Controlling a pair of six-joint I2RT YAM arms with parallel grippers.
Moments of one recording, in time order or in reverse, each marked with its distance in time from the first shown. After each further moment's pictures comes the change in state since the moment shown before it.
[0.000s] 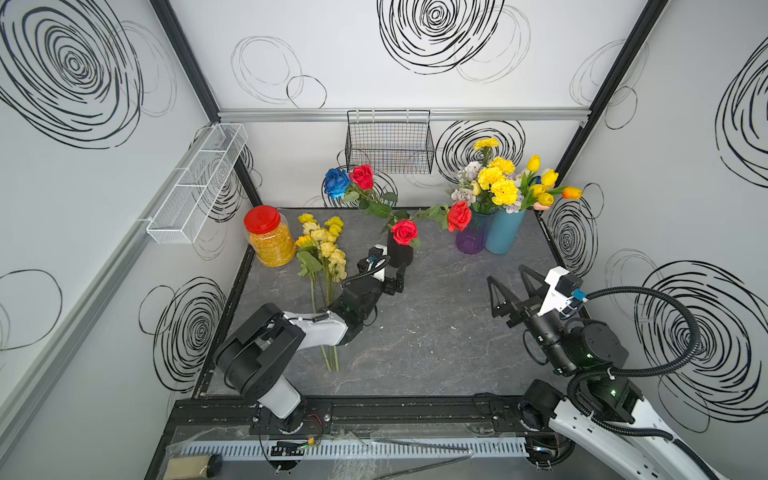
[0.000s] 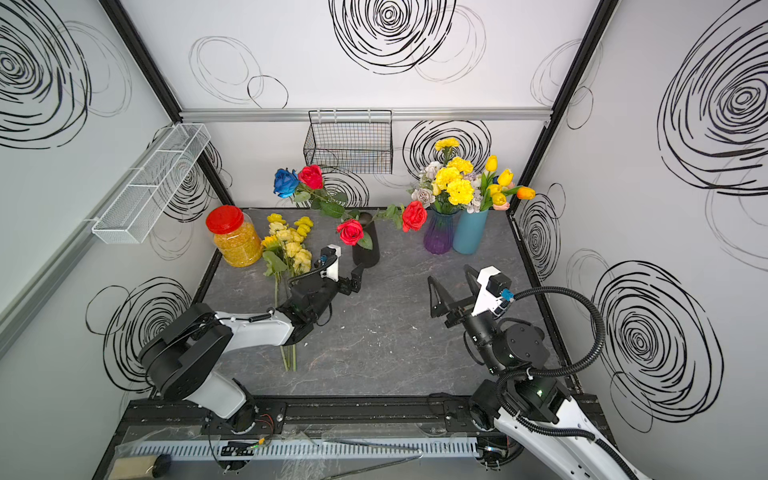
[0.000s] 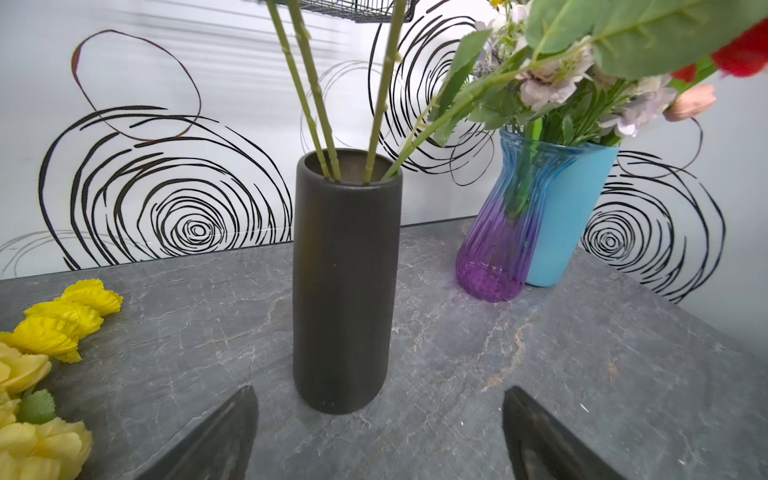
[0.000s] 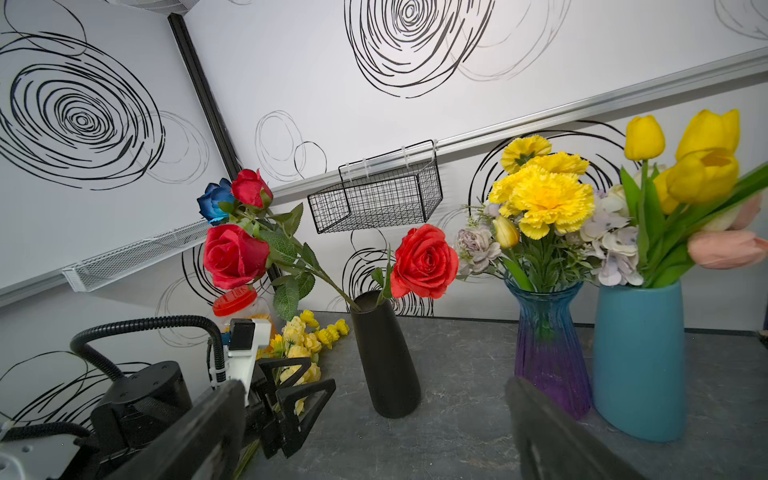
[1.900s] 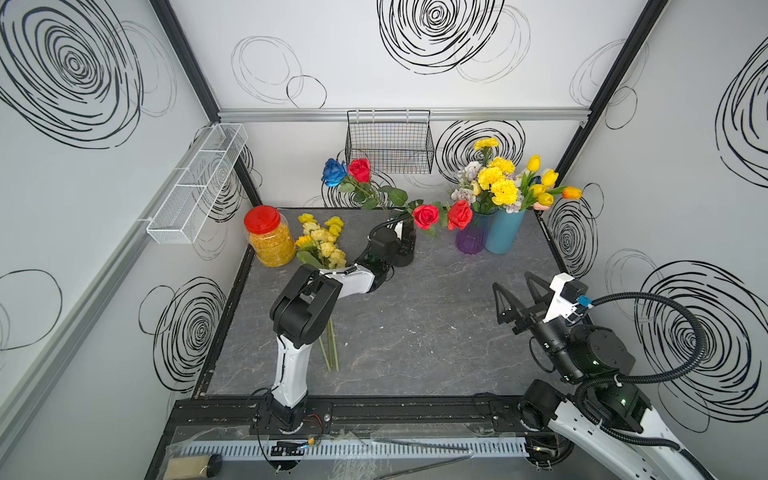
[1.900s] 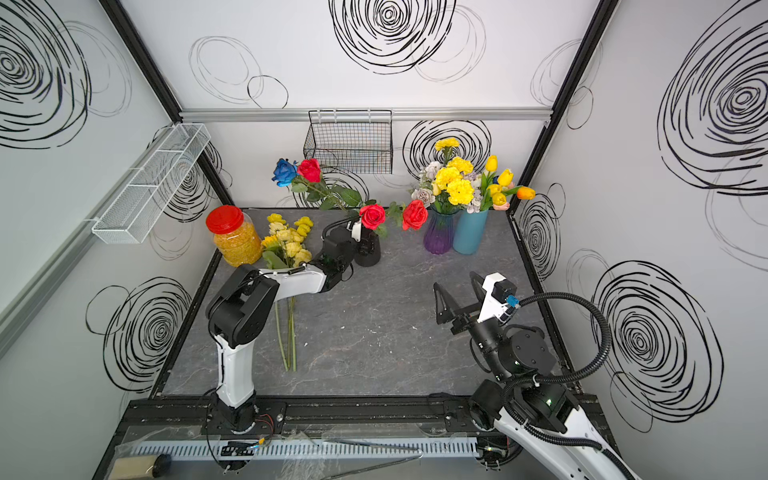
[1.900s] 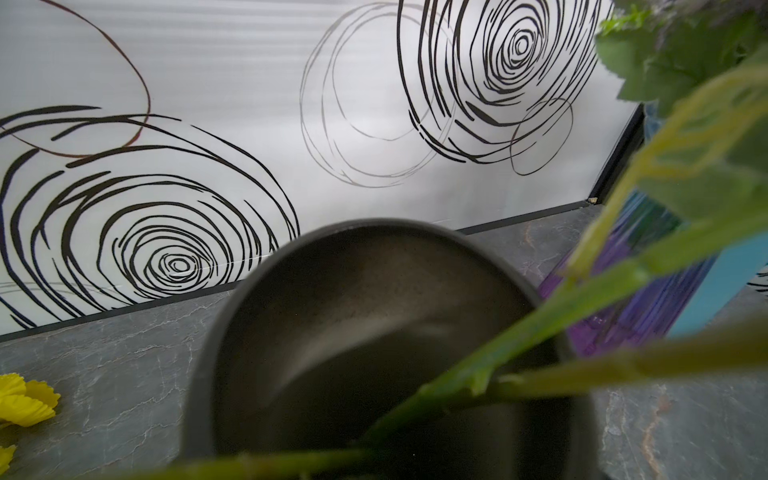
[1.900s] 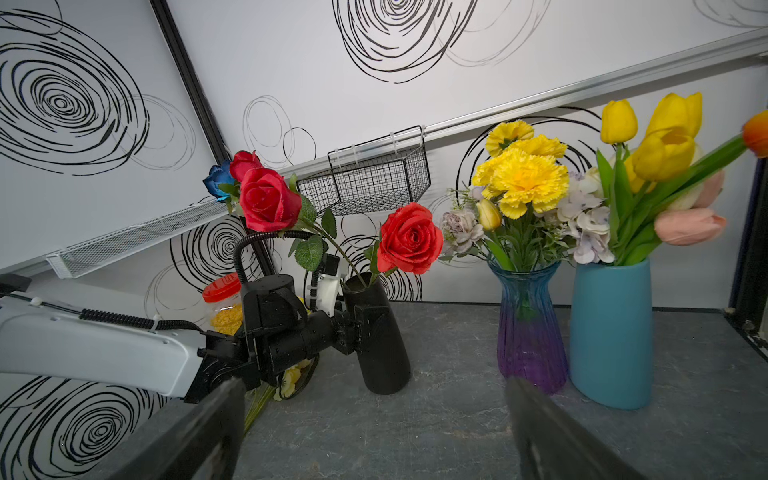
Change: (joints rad) left arm 0.105 0.402 0.614 -0.322 0.053 0.065; right arm -0.001 -0.070 0.000 -0.116 0.017 0.005
